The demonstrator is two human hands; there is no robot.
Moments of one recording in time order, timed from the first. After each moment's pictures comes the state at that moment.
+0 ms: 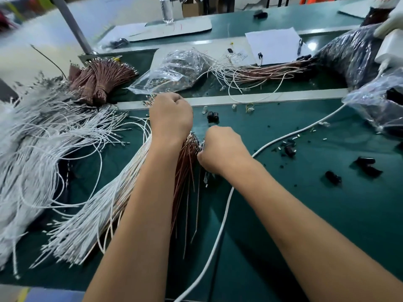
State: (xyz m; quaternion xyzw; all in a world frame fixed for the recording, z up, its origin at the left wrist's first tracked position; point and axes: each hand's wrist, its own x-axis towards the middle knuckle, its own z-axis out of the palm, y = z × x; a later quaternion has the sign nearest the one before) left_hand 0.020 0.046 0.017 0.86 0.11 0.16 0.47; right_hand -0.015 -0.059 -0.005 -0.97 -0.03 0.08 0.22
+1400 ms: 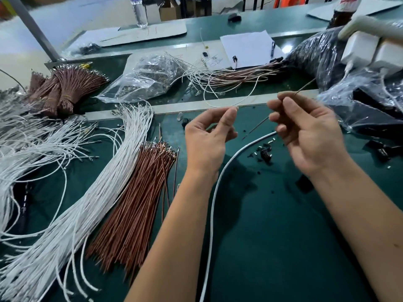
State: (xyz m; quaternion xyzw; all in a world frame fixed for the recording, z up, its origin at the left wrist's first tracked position) left_hand -0.001 -0.059 -0.023 0.59 -0.01 0.07 0.80; right_hand -0.012 -0.227 -0.013 -0.51 0.01 -0.11 0.85
